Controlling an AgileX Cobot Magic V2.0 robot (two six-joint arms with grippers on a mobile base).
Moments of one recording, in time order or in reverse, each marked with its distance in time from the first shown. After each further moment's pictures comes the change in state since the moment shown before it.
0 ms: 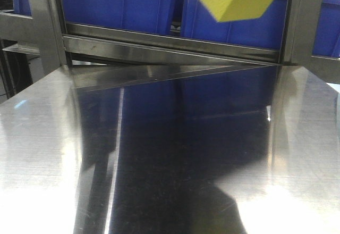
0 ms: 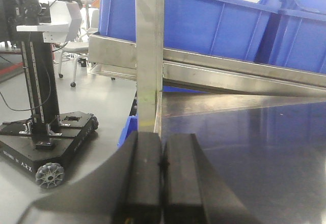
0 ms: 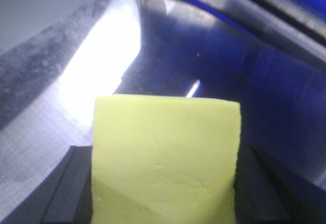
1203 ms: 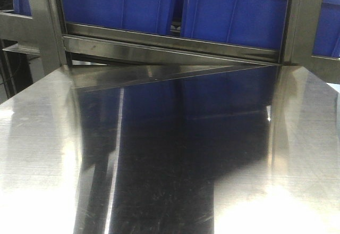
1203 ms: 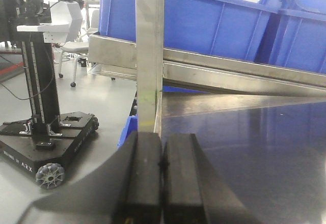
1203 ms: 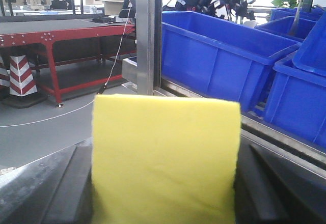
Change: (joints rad) left arm 0.000 0.000 0.000 0.000 0.000 0.000; right arm 0.000 -0.453 0.411 -0.004 -0.469 0.000
